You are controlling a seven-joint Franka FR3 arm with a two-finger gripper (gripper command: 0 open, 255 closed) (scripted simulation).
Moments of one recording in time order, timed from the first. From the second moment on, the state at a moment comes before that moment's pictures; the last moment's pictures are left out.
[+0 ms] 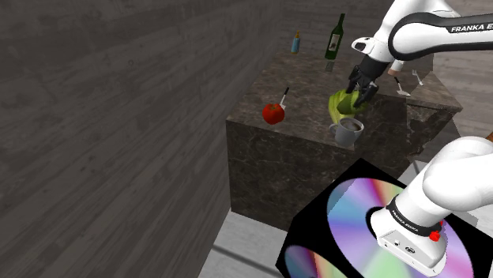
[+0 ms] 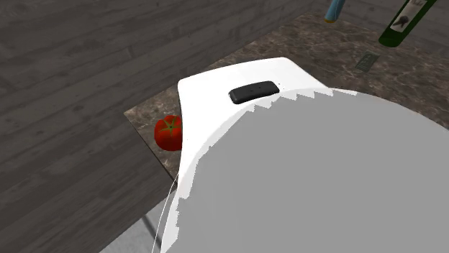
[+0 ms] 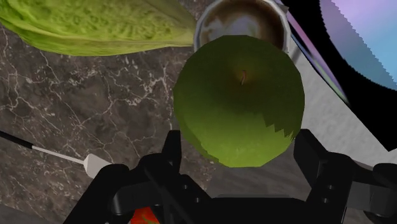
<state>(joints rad) -0.01 -0.75 -0.26 -2.61 -0.17 2.02 -1.04</state>
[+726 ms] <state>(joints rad) -0.02 -0.72 -0.28 -2.70 -0.19 2.14 -1.04</state>
